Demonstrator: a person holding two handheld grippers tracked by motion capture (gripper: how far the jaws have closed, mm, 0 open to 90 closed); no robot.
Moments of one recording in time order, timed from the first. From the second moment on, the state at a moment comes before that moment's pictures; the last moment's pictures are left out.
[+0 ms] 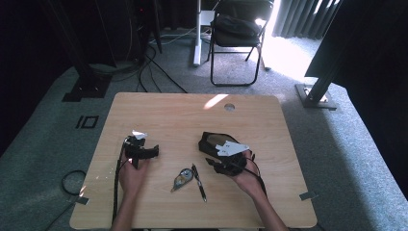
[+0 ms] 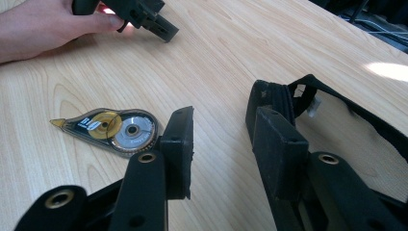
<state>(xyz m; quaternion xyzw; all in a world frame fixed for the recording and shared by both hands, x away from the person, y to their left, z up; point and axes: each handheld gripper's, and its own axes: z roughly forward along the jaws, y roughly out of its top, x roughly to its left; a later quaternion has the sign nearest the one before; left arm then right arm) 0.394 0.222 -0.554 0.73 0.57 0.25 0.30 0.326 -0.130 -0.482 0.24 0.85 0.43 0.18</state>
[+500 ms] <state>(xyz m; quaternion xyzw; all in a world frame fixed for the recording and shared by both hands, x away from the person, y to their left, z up) 0.394 0.222 -0.554 0.73 0.57 0.25 0.30 0.319 -0.121 -0.490 0.23 0.86 0.43 0.17</state>
